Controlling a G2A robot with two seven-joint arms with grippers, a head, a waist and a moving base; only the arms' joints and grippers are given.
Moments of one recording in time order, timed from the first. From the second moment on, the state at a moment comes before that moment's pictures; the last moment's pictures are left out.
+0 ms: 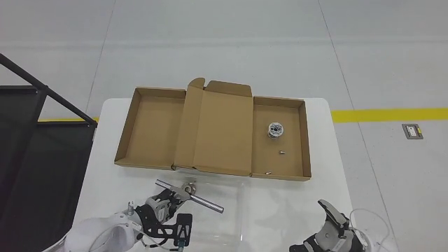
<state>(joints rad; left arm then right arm) 1.37 -0.55 -1.18 -2.15 2.04 -0.51 -0.06 -1.46 -1.05 1.39 -1.59 -1.97 -0.28 -1.48</state>
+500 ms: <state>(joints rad) 1.34 -0.59 -1.23 -2.08 1.87 -0.41 -0.16 -1.46 -1.05 1.39 -1.59 -1.97 -0.28 -1.48</state>
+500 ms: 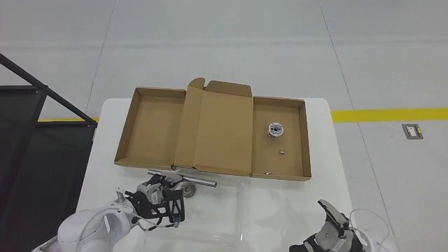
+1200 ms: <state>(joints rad) 1.13 -0.64 -1.26 -1.86 1.59 -0.35 -0.34 -1.46 -1.05 1.39 -1.59 -1.97 -0.28 -1.48</state>
